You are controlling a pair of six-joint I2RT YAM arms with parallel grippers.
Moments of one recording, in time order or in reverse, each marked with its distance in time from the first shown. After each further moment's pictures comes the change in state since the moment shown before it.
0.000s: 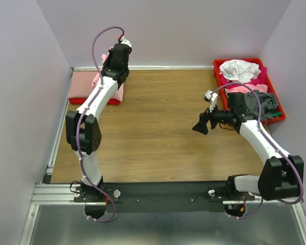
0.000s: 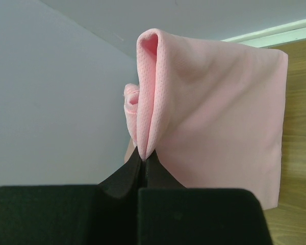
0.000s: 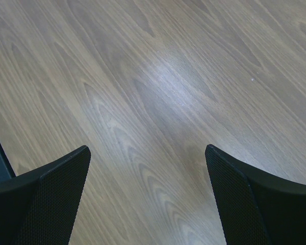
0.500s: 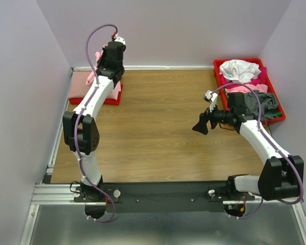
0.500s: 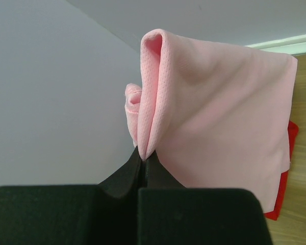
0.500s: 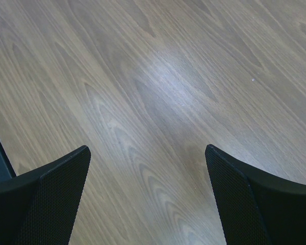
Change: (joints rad) left arm 0.034 -0.027 -0.002 0.024 -0.008 0.014; right arm 0.000 0.000 0.000 0.000 -0.001 0.000
